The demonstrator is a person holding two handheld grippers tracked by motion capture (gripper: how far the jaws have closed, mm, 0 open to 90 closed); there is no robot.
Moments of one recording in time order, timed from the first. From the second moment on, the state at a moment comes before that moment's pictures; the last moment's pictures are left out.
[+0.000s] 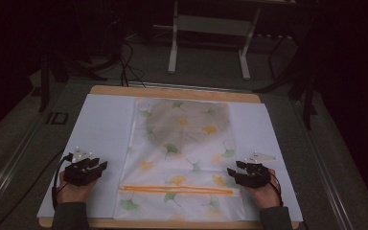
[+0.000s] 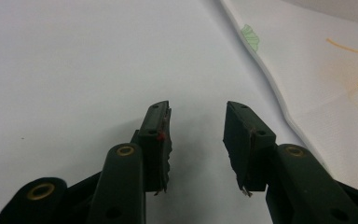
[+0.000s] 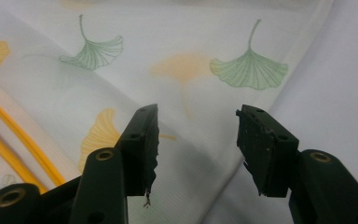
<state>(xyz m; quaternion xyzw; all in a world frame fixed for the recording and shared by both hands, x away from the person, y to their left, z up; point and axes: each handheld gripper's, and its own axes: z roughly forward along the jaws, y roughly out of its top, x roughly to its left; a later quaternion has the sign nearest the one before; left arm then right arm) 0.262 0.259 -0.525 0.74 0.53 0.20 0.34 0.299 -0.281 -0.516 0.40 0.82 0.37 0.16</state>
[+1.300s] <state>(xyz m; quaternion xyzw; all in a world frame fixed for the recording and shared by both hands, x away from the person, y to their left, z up) 0.249 0.257 -0.520 0.75 0.53 0.18 0.36 0.302 -0.180 -0.493 0.26 0.89 0.35 0.10</state>
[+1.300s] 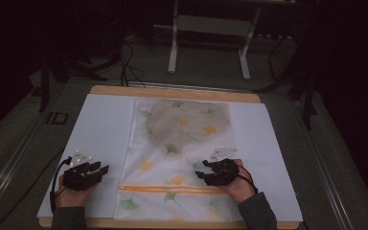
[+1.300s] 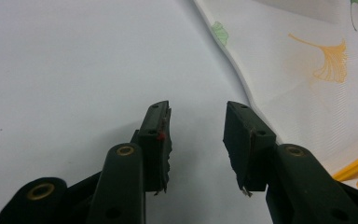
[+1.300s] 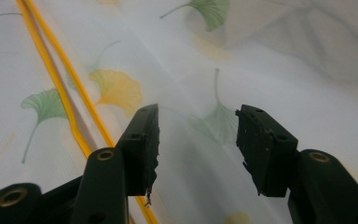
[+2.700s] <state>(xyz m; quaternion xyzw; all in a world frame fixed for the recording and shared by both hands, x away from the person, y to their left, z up) 0.249 0.258 -0.520 0.75 0.52 0.19 0.35 0.296 -0.096 -0.492 0.20 0.89 0.42 0.06</state>
